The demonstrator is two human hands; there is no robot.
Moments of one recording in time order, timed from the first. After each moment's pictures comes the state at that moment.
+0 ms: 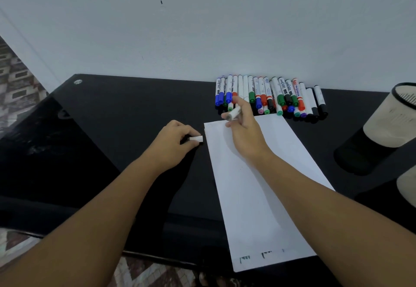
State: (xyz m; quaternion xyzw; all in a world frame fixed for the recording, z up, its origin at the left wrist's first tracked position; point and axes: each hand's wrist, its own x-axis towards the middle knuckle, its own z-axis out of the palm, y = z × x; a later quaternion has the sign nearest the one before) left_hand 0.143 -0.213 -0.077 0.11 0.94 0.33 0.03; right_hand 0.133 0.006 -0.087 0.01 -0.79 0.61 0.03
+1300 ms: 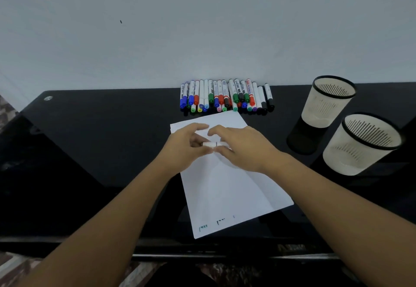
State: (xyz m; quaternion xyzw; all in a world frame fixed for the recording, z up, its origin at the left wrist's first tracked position) left_hand 0.198 -0.107 -0.044 0.15 0.85 0.49 0.11; right_hand 0.223 0.099 -0.039 0.21 -0.97 0.12 0.02
